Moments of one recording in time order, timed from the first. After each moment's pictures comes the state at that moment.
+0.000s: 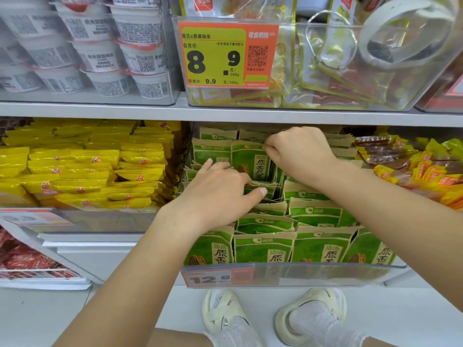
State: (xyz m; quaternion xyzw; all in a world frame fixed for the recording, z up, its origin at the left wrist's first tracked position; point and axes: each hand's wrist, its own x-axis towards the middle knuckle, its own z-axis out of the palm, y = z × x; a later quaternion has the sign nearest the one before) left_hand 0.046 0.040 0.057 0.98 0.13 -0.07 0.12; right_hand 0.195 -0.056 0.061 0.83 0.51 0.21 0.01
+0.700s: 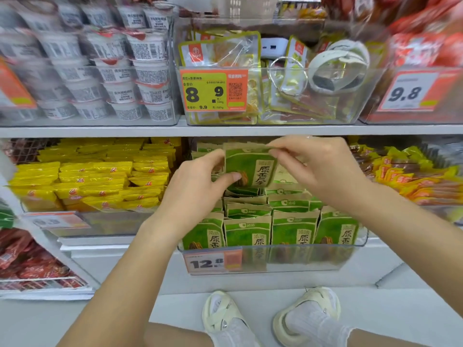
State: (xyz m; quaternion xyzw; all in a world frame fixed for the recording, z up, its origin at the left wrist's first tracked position) left_hand 0.001 0.023 0.081 0.91 0.17 0.23 0.31; right_hand 0.136 -0.143 0.106 0.71 0.58 0.25 -0.32
